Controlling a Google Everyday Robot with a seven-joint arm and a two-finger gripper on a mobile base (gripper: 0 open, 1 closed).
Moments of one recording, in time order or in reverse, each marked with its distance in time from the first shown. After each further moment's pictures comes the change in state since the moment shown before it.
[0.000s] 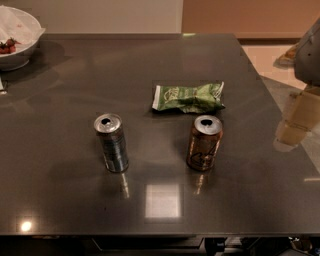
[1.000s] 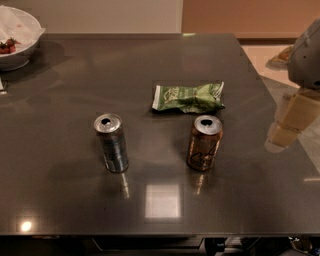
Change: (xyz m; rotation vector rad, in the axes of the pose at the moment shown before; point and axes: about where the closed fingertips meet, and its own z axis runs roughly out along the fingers) arm -0.012 0.003 0.006 -0.003 -0.066 -0.010
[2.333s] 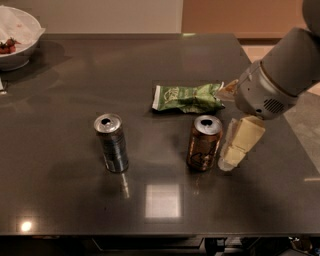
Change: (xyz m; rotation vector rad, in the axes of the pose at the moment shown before) arm -0.055 0.030 0.080 -0.195 -0.194 -0.059
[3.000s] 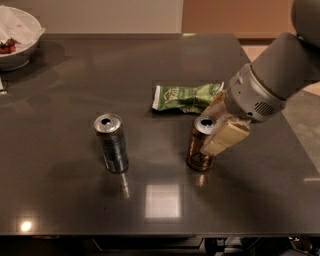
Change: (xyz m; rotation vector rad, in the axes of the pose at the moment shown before) arm -0.017 0.010 0.013 -0.055 -0.053 -0.033
